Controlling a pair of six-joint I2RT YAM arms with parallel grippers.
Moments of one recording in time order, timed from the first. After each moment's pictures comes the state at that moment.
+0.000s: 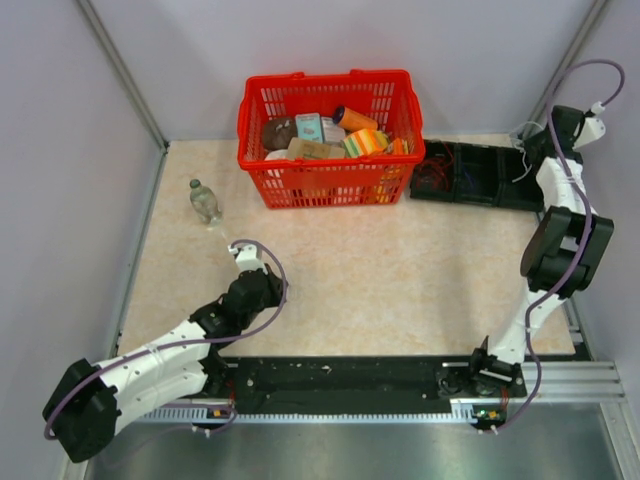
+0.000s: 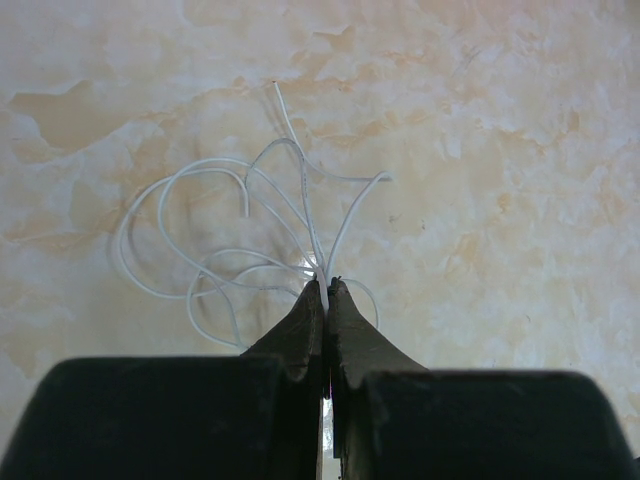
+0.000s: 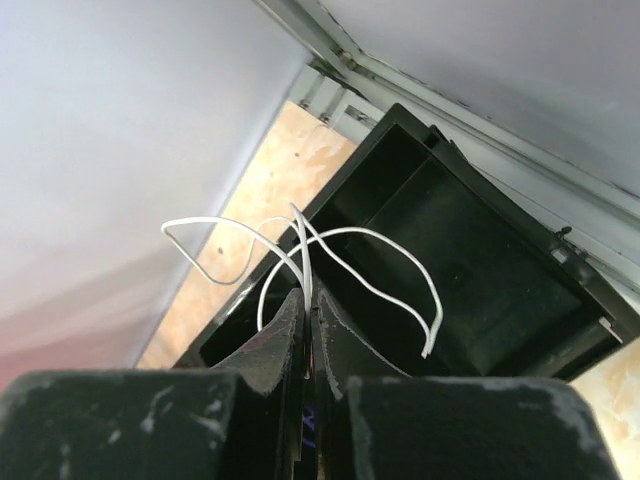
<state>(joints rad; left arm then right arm) -0.74 0.83 0.27 0.02 -0.33 -0.73 -0.31 1.91 1.64 -0.21 0.20 0.75</state>
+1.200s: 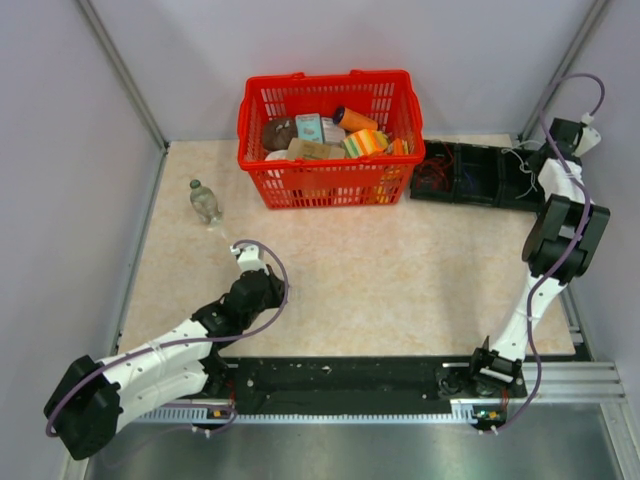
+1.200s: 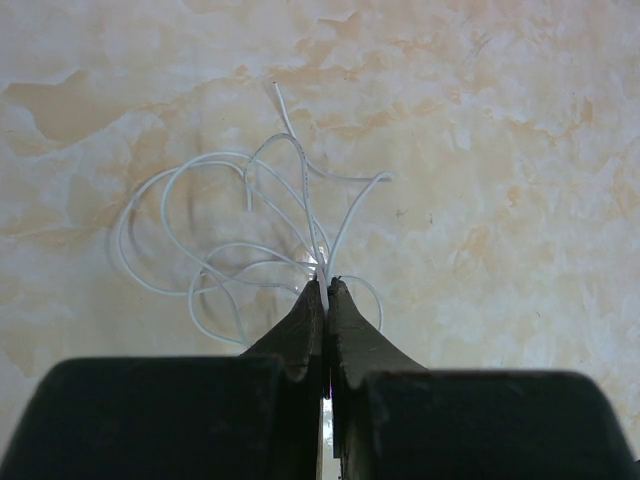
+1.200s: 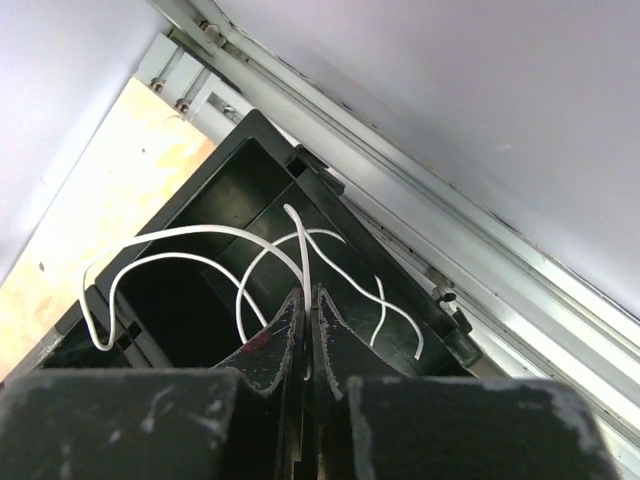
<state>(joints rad) -0.74 0.85 0.27 0.02 -0.32 -0.73 -0.36 2.13 1.75 -0.26 0.23 0.53</state>
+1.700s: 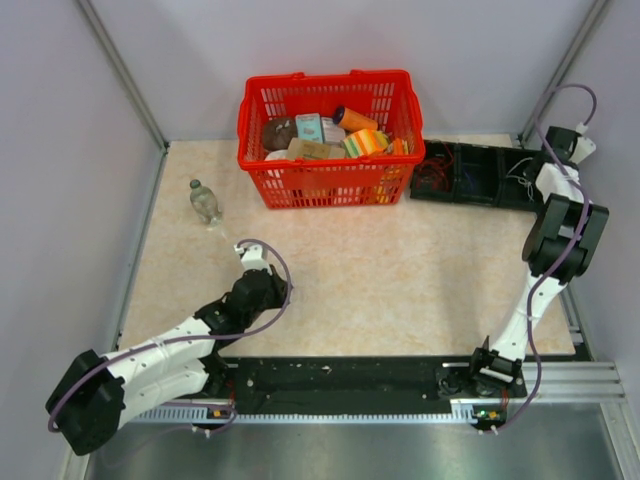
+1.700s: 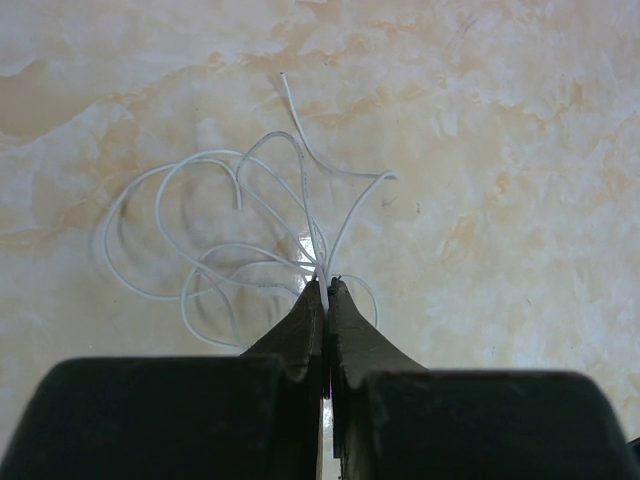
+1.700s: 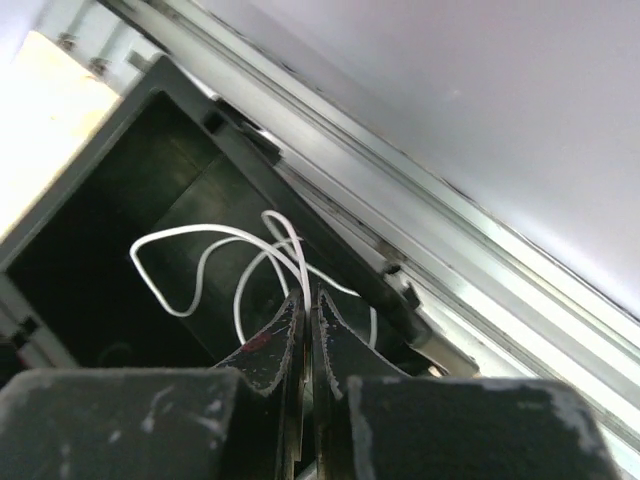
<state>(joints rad) -0.74 0.89 0.27 0.06 -0.28 -0.73 -0.36 2.13 1.68 -0.28 0.30 0.51</state>
